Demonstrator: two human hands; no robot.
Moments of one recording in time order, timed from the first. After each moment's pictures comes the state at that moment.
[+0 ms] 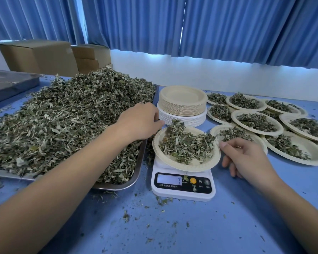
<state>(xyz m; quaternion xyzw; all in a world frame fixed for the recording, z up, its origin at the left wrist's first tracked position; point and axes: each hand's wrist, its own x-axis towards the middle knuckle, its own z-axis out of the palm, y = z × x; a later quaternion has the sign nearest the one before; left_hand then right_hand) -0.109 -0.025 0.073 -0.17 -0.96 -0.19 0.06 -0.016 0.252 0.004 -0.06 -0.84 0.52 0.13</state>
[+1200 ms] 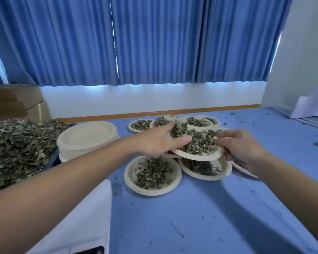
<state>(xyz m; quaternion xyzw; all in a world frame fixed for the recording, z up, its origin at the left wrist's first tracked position) -0.155 0.247 0.094 -0.45 -0.86 -0.22 -0.09 -0.027 0.477 0.067 -0.23 -0.76 0.56 0.22</state>
